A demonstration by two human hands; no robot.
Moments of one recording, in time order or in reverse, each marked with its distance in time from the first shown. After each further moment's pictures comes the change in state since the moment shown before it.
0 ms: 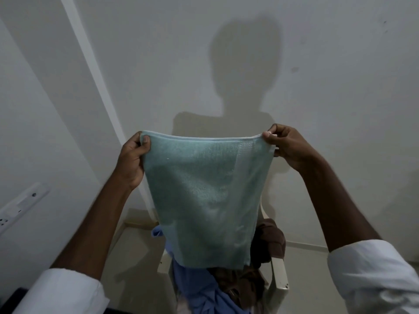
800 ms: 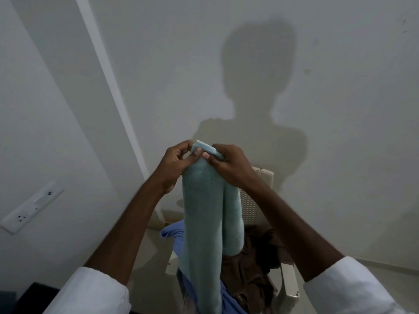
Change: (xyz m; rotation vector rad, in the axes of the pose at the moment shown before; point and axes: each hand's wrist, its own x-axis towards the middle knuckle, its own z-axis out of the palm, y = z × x) left_hand -0.020 -0.005 0.056 0.236 -0.295 0.009; right_hand -0.014 0.006 0.159 -0.552 -0.036 -0.441
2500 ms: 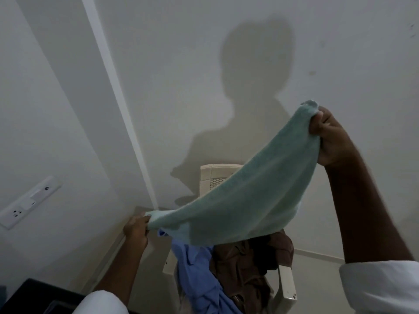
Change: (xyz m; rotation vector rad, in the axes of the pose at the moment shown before) left_hand -0.094 -0.223 -0.088 -0.381 0.916 -0.640; right_hand -0.016 -0.007 -0.154 0.698 -0.096 -0.045
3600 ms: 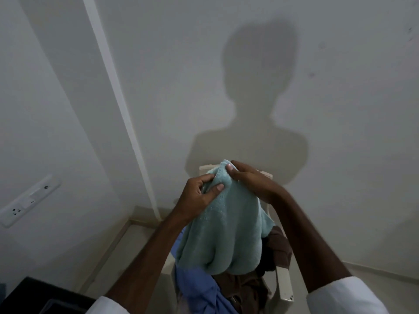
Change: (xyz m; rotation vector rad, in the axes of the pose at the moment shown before) left_hand -0.171 0.067 0.138 0.423 -0.806 0.792; right_hand -0.005 0.131 0.060 -0.256 -0.097 0.516
